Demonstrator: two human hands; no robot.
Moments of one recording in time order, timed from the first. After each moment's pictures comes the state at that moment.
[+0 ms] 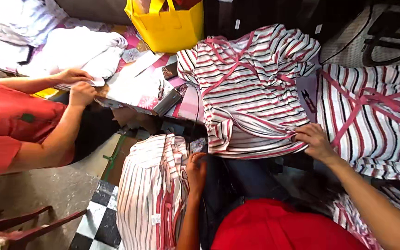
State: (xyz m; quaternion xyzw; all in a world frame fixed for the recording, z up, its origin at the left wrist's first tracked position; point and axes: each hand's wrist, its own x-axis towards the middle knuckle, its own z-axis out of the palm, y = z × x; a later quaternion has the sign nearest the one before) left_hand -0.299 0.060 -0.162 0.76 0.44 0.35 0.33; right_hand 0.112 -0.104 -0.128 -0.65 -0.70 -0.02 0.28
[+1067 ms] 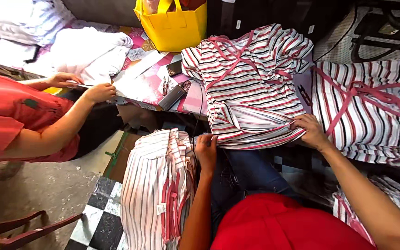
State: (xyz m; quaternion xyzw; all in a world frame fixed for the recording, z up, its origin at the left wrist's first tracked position) left_hand -0.253 0.069 -0.123 0.74 0.47 0.39 0.29; right_hand 0.109 -0.103 -0.136 -0.71 -0.64 0.04 0.30
